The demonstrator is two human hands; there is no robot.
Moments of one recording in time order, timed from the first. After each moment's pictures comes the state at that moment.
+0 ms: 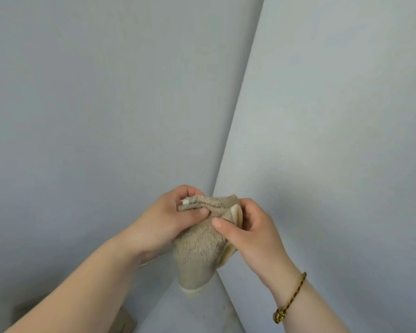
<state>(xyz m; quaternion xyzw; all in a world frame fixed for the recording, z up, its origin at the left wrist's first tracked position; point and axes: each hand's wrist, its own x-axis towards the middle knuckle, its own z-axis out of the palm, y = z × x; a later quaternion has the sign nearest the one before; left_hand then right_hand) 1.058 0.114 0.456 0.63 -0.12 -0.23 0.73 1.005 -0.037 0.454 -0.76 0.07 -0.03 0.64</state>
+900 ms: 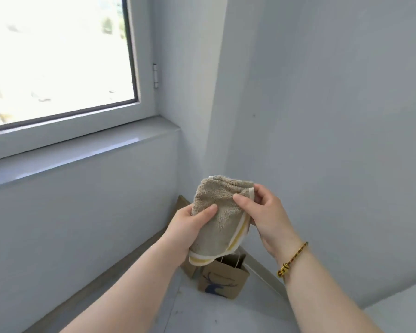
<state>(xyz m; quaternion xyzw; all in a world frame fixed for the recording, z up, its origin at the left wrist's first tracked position) 0.680 0.197 0.567 0.50 0.33 0.27 0.75 0.805 0.124 0.607 -0.61 -0.34 0.34 0.62</state>
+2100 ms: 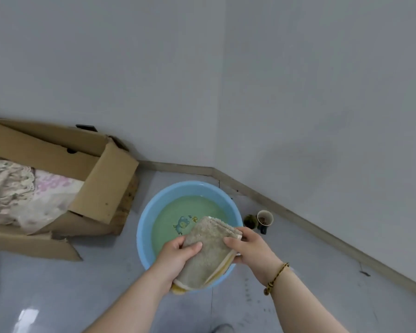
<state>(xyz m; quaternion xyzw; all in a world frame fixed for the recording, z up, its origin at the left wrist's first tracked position) 0.031 -0.055 0.301 -0.03 0.67 0.55 0.49 0.129 0.084 0.309 -0.43 -0.53 0.73 -0.06</state>
